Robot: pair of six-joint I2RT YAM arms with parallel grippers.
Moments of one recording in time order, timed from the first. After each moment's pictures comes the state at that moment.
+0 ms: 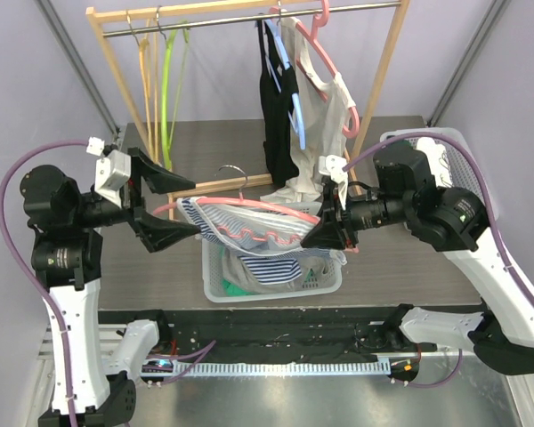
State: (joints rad) left arm 0.09 0.87 1.40 -0.45 1.44 -0.11; right arm 0.76 1.12 1.62 -1.02 -0.70 -0.14
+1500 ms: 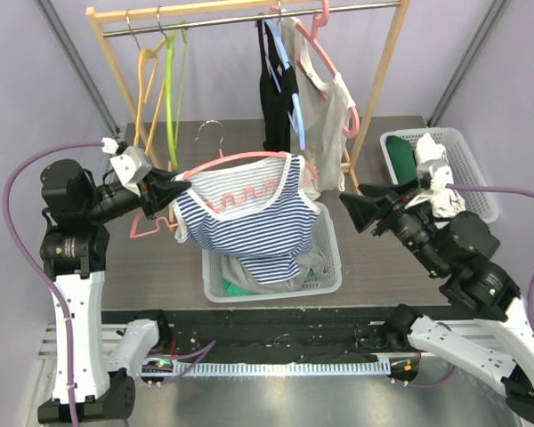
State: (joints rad) left arm 0.08 0.87 1.32 -0.58 1.07 0.27; right arm 0.80 0.61 1.08 -0.36 0.20 0.24
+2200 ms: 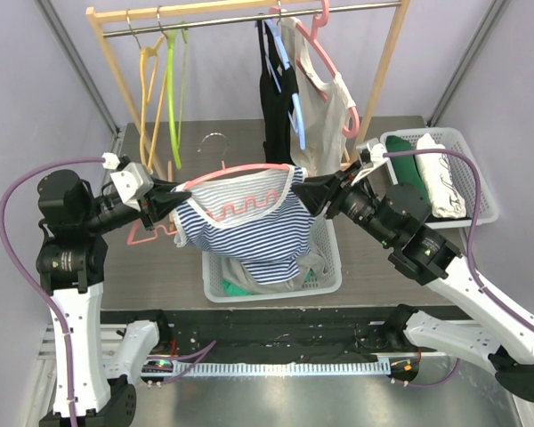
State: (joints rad) left arm 0.08 0.83 1.33 -0.66 1.10 0.36; right arm 0.80 0.88 1.02 -0.07 0.03 0.42
